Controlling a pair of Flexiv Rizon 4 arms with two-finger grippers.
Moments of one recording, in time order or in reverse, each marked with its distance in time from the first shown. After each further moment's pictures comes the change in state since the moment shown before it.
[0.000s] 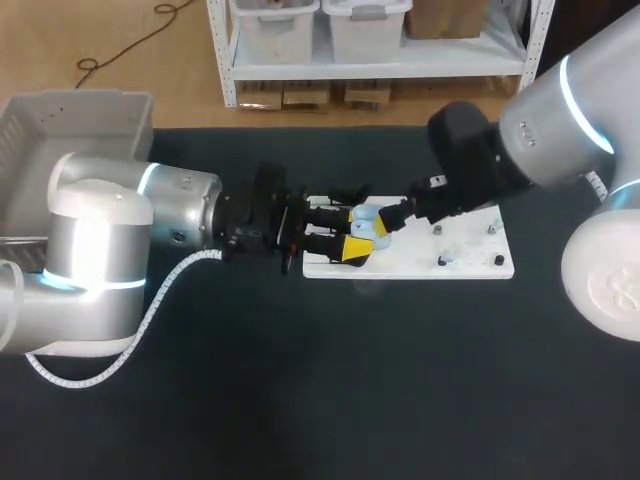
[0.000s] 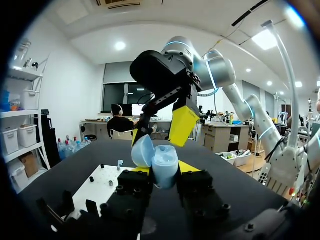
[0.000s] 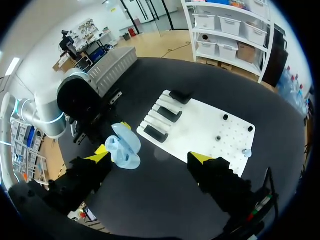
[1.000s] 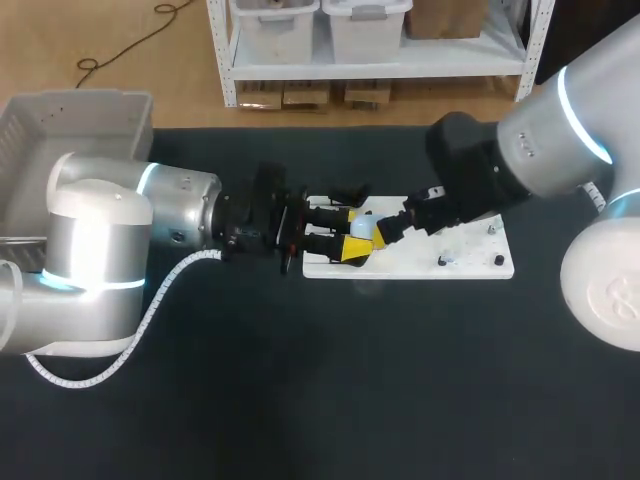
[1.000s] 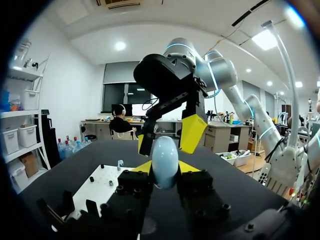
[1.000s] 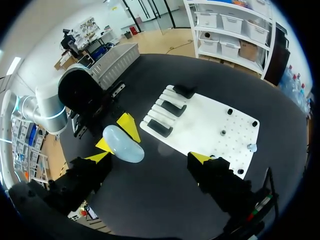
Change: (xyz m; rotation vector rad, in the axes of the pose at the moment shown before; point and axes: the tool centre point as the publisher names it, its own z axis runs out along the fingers) left arm 0.000 -0.001 -0.001 0.000 0.001 0.000; right arm 0.014 0.005 0.006 -0.016 0.020 0.003
